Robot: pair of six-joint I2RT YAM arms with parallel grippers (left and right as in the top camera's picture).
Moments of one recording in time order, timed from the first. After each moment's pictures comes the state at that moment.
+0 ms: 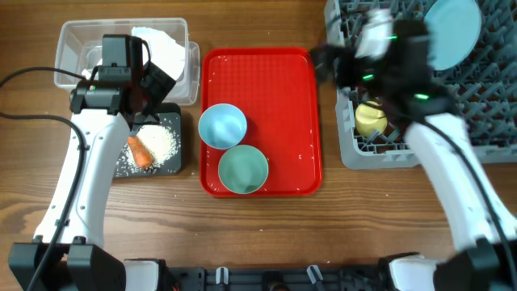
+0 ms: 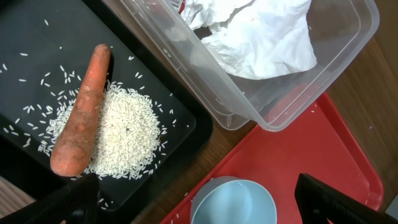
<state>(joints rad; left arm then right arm) -0.04 1.53 1.35 -0.91 -0.13 -0.92 0.20 1.52 1.26 -0.41 -0.42 0.34</state>
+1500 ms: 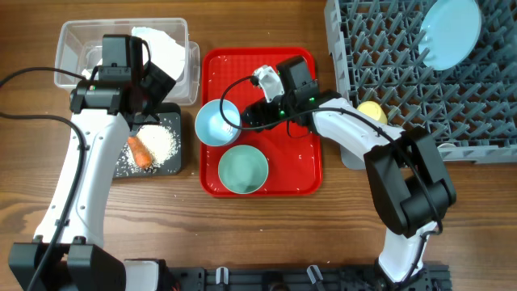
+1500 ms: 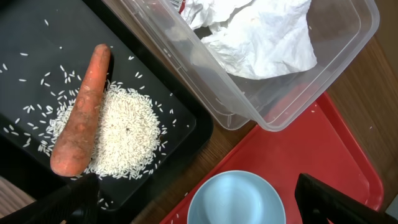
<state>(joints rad) -0.04 1.53 1.35 -0.91 -0.13 -0.92 0.48 2.00 1.27 -0.21 -0.42 -0.01</state>
